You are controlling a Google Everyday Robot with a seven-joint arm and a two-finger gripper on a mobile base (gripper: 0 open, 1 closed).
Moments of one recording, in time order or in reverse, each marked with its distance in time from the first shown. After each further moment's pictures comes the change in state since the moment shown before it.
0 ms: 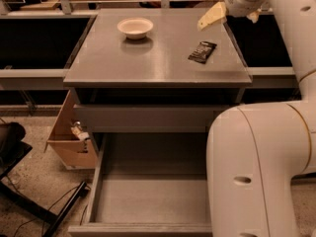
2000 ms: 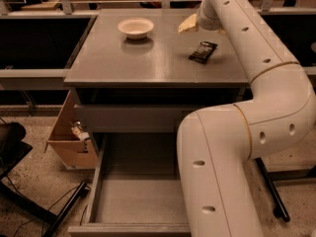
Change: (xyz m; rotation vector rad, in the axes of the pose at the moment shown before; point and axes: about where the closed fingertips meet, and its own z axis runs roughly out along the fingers) arm -0.030 0.039 0.101 0.074 -0.004 0.338
